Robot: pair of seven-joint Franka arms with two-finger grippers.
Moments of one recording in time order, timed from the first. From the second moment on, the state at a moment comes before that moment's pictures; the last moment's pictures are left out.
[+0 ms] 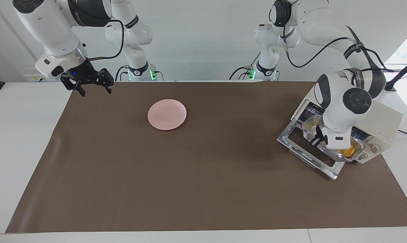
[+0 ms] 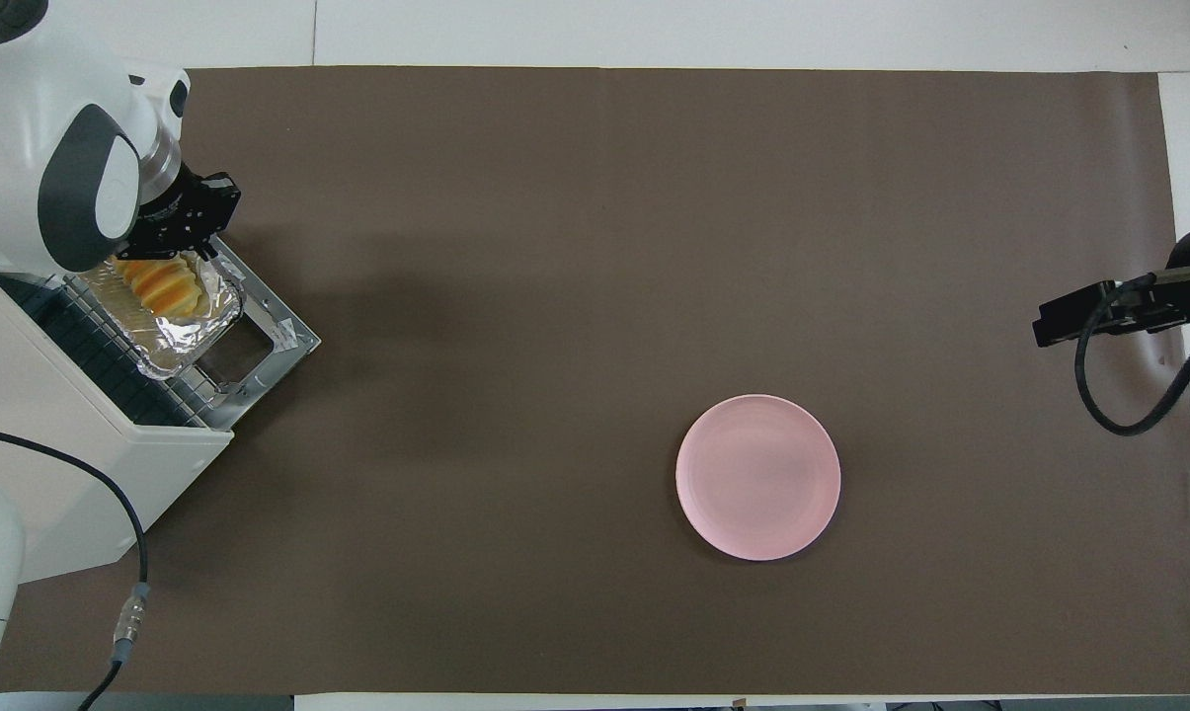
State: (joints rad) left arm -0.35 0.45 0.32 -1.45 0.07 1.68 -0.62; right arm -0.05 -0.02 0.03 -1.64 0.02 1.53 -0.11
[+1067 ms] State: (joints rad) left arm -0.35 0.41 0.33 -1.56 0.10 1.56 -0.67; right arm -0.04 -0.02 0.03 -1.64 0.02 1.53 -0.11
